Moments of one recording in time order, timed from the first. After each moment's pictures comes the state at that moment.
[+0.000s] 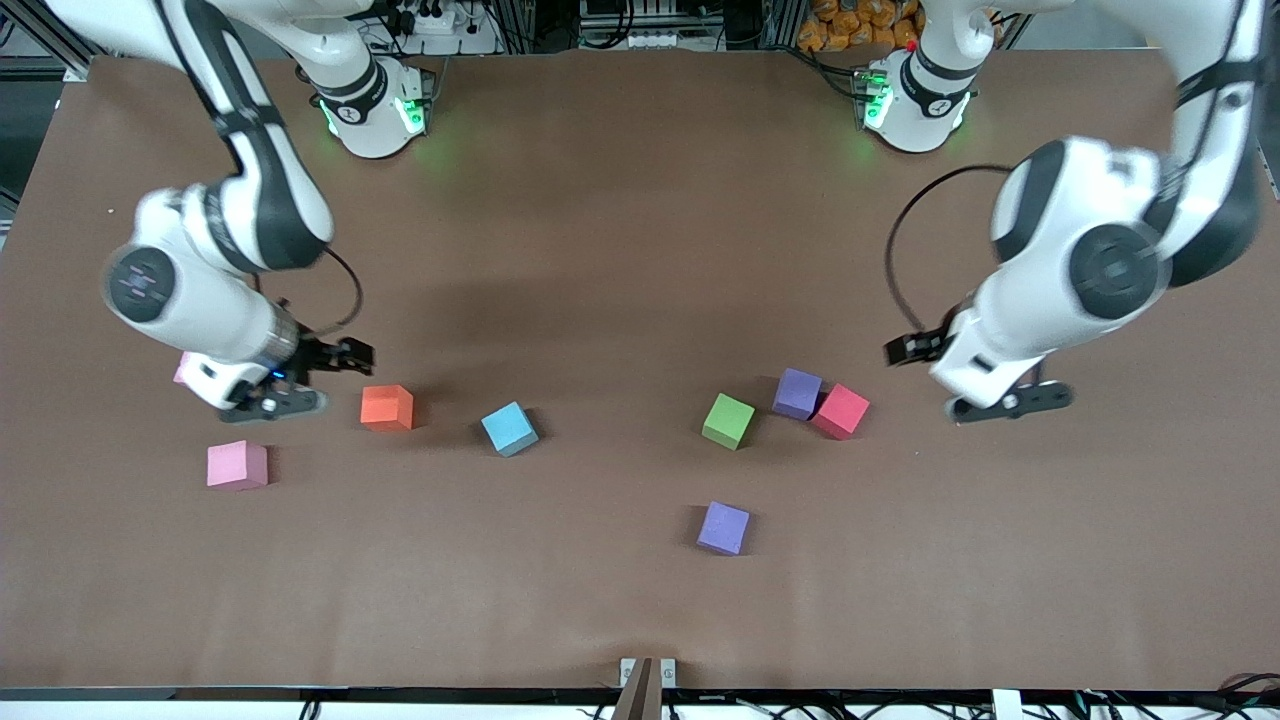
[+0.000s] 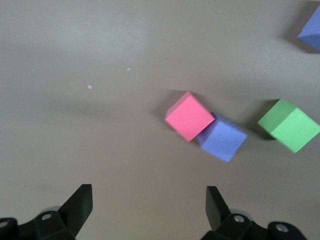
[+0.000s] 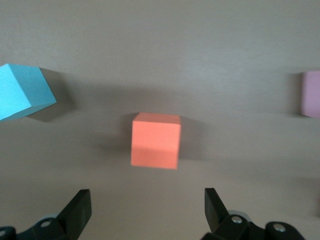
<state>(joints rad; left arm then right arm) -0.20 0.35 -0.13 -1.61 0.03 1.80 -0.53 0.06 0.30 0.11 -1.98 0.03 2.21 0.00</state>
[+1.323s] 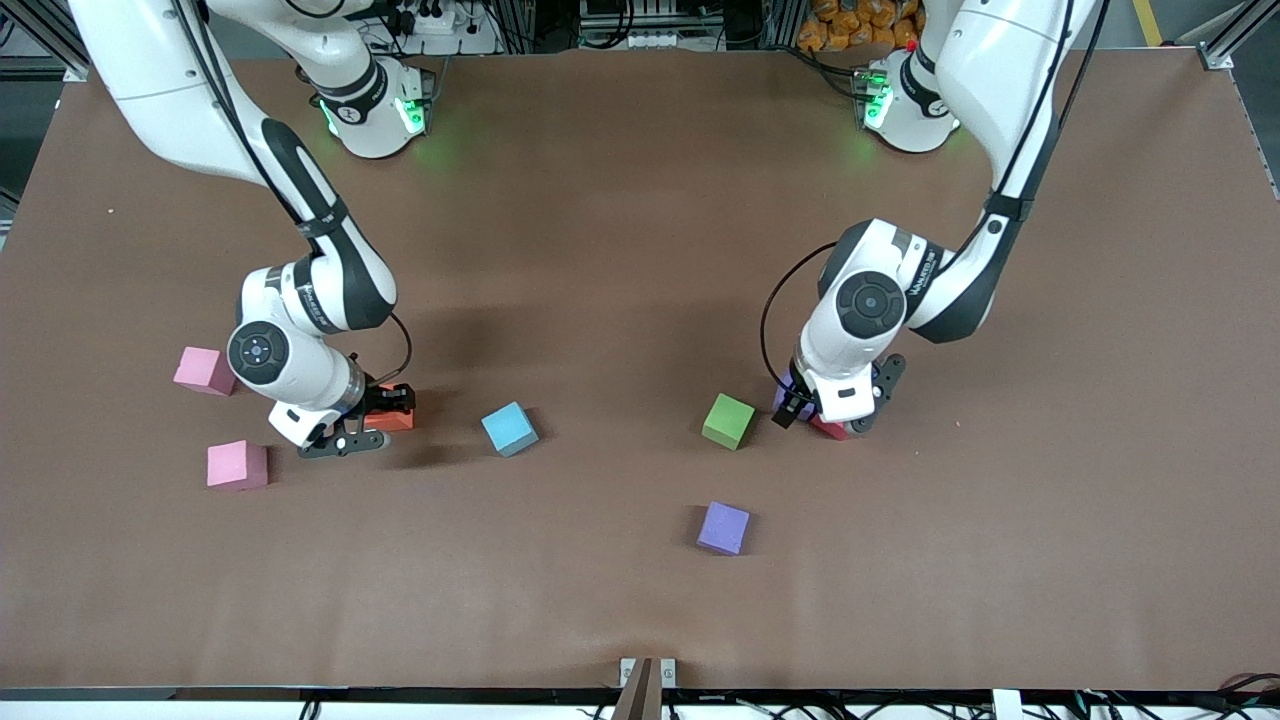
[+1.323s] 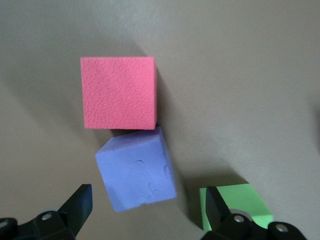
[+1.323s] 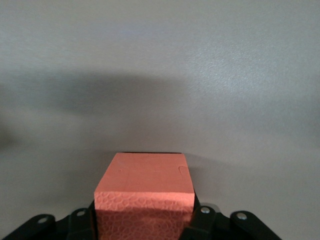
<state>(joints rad) -0.36 0.51 -0.13 -1.87 0.06 2.38 -1.49 0.09 0.50 0.10 -1.94 -0.04 2.35 0.09</state>
